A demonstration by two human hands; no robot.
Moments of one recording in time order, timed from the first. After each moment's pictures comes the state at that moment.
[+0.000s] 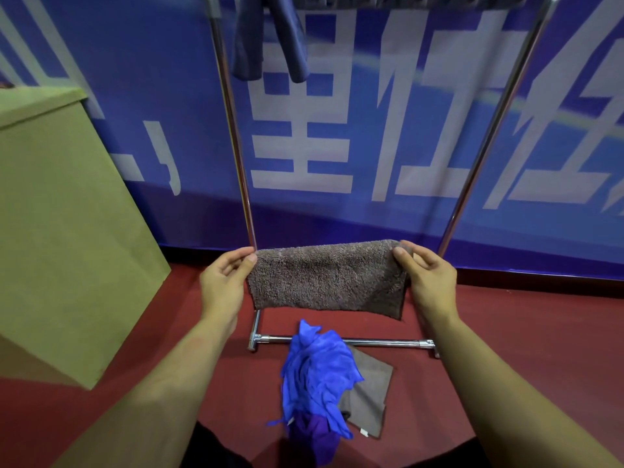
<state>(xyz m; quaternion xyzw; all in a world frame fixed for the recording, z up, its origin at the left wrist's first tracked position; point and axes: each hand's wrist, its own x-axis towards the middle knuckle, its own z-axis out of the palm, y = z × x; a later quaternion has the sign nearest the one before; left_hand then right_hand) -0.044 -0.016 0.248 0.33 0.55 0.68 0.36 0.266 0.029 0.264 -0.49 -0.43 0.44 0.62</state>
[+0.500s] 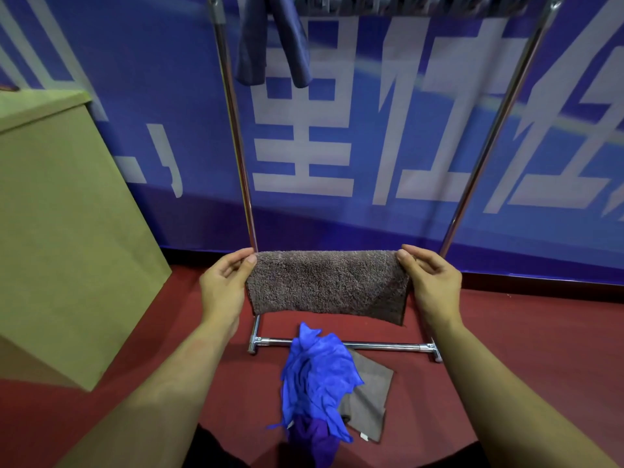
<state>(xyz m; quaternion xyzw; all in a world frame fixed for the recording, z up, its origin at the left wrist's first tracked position) -0.045 -0.016 0.248 0.31 0.54 0.69 0.38 0.268 0.026 0.264 -0.49 -0.44 0.42 0.63</state>
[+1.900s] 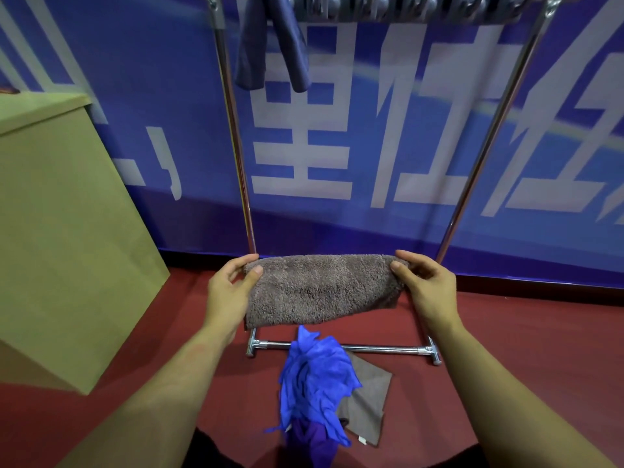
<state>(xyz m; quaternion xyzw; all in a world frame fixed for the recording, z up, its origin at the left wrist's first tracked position) -0.039 -0.023 0.250 0.38 0.59 0.62 0.35 0.276 0.030 0.258 -0.49 -0.52 0.39 0.58</state>
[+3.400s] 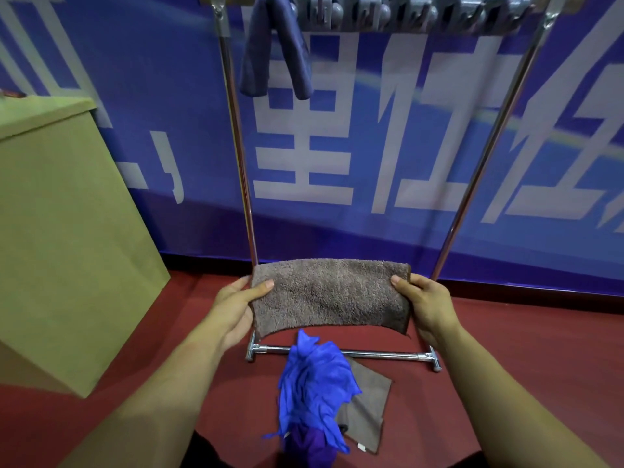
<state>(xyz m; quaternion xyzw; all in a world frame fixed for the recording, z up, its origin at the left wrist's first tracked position) -0.040 -0.018 0.247 0.21 0.50 0.58 0.60 0.280 0.041 0.236 -0.49 -0.38 0.57 0.53</state>
